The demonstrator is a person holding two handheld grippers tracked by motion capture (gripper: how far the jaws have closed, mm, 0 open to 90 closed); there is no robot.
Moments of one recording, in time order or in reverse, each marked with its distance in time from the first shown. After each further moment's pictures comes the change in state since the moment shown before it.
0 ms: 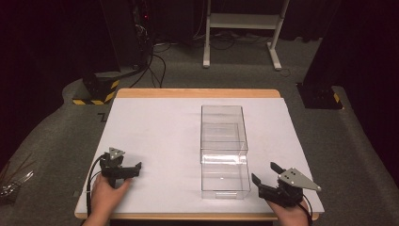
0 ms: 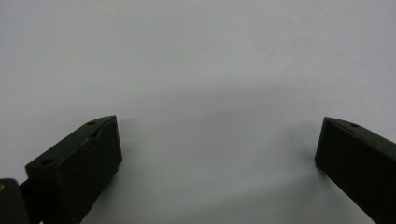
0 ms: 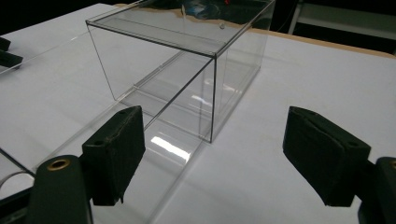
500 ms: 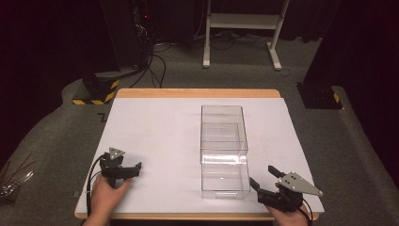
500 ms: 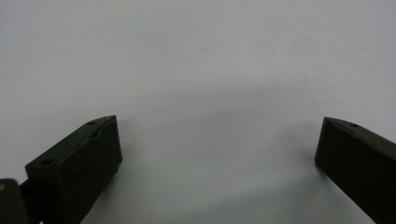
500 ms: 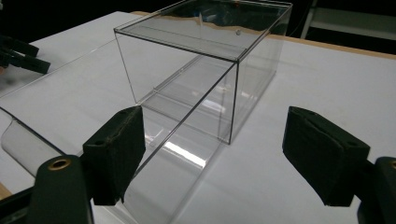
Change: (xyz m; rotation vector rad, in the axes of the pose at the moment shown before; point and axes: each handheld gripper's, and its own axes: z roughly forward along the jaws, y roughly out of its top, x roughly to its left) left arm 0.000 0.000 0.000 0.000 0.000 0.000; right arm 0.009 -0.001 -0.009 -0.022 0.050 0.003
